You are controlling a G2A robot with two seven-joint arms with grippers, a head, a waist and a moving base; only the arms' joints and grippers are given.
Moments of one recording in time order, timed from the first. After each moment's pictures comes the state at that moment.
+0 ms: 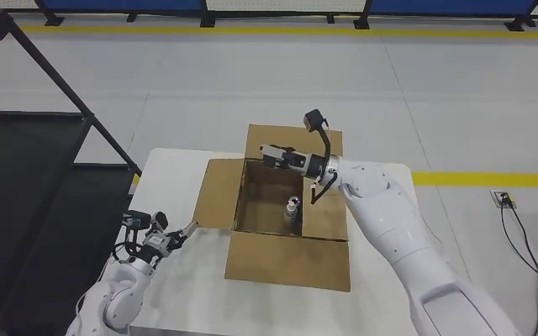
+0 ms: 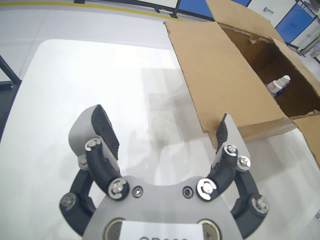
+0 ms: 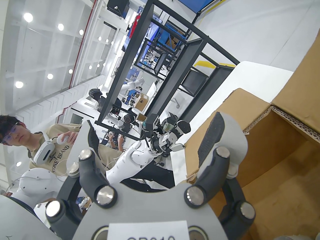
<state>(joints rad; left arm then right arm) 1.25 -1.16 -1.55 -1.41 0.97 -0.41 -0.07 -0.27 -1.50 0.99 -0.61 0.27 -0.69 0.90</state>
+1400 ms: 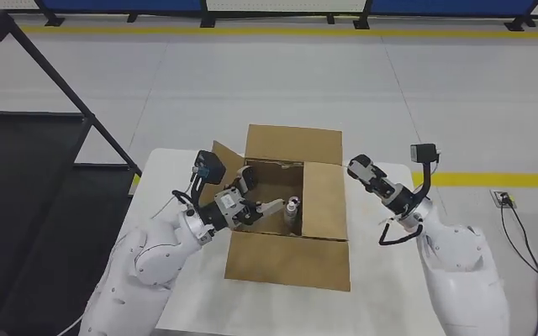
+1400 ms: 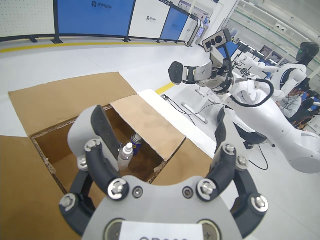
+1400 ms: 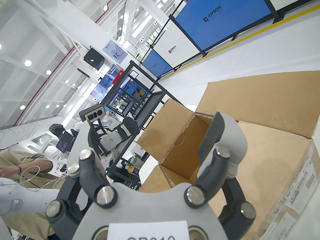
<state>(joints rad) 0.93 -1.17 -1.23 -1.74 0.56 -0.48 -0.46 -0.92 -1.29 1.54 -1.52 -0.09 -0.47 0.71</state>
